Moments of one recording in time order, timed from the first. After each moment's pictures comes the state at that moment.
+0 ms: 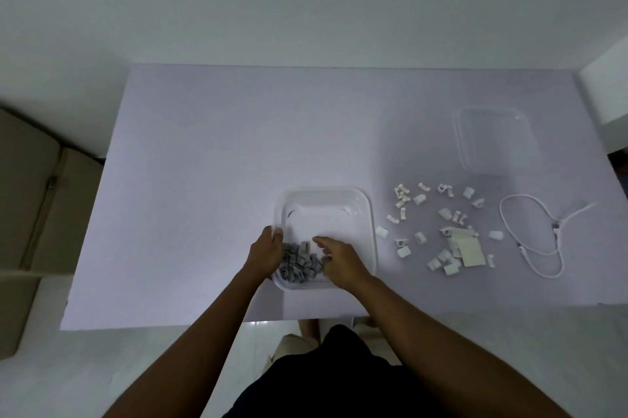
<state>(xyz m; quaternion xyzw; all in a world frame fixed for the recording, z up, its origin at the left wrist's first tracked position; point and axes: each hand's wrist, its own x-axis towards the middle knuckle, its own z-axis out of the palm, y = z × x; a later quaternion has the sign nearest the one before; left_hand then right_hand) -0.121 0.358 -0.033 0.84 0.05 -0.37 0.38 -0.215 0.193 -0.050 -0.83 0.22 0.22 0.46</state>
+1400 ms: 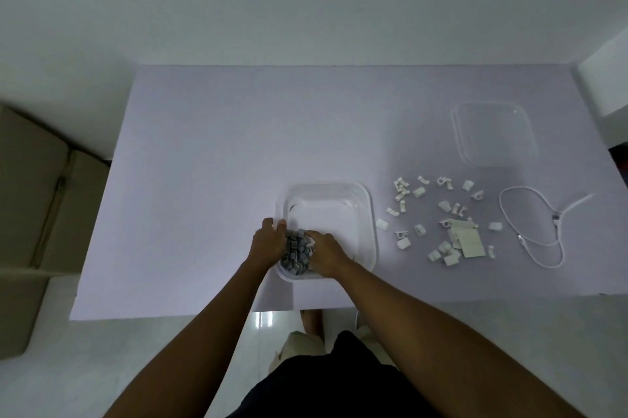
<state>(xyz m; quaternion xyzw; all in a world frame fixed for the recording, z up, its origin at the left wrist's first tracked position) -0.127 0.352 -0.038 0.88 0.06 -0.34 0.34 -0.199 0.219 -0.092 -0.83 0.22 0.30 0.41</state>
